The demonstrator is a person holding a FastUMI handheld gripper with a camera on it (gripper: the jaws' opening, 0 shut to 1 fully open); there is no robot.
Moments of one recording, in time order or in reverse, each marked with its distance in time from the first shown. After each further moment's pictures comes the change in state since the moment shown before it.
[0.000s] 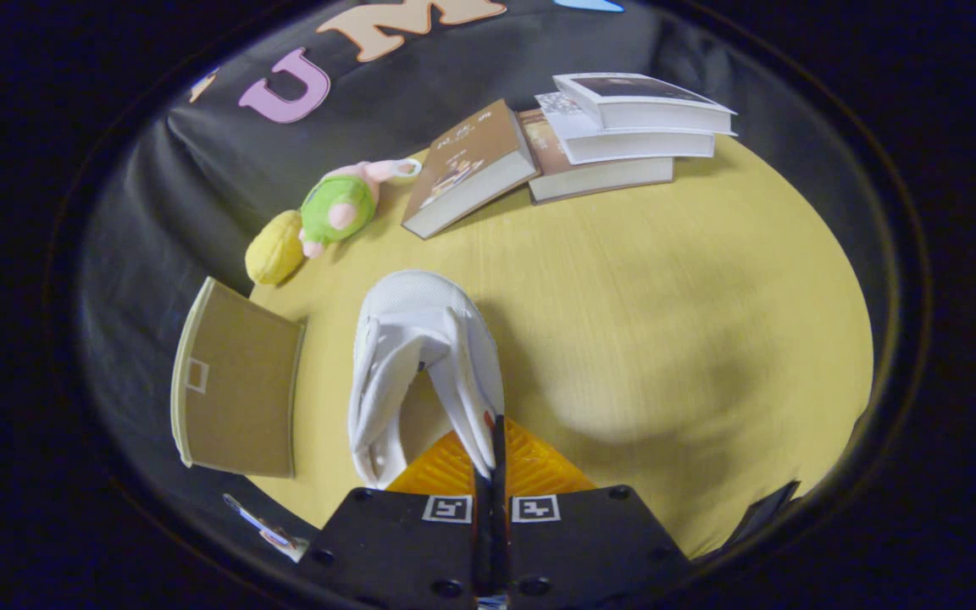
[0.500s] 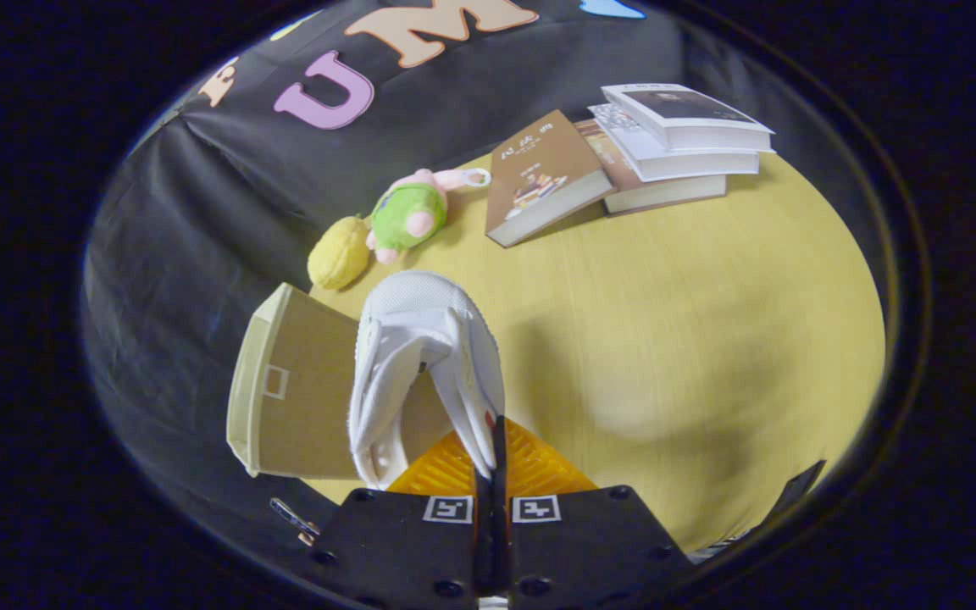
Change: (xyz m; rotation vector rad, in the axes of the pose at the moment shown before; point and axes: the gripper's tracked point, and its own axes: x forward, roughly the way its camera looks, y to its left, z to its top) arm -0.036 0.082 0.003 0.007 0.008 0.154
